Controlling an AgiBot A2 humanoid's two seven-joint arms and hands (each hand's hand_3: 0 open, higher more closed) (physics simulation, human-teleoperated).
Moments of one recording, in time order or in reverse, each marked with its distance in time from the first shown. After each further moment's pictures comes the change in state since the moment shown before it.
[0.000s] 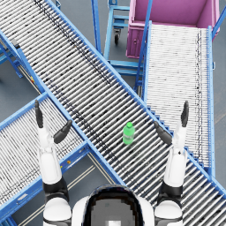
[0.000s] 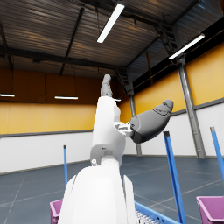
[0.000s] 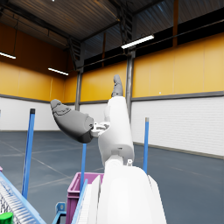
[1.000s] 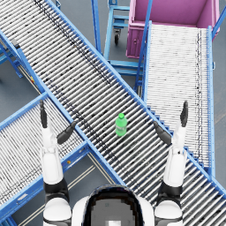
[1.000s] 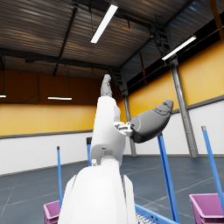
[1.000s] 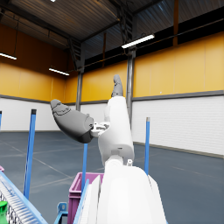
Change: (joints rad) left arm -0.005 0.006 0.038 -0.009 0.000 0.000 0.000; right arm 0.003 -0.008 0.003 -0.001 0.000 0.000 0.000
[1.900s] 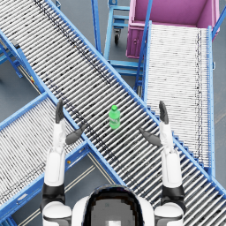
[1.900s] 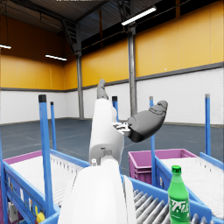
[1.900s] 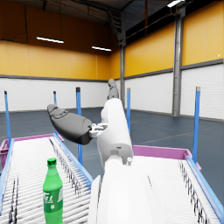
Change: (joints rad) left arm -0.143 -0.090 0.184 0.078 -0.336 0.061 0.061; right arm -0.081 0.093 0.209 -0.054 -0.282 0.060 -0.061
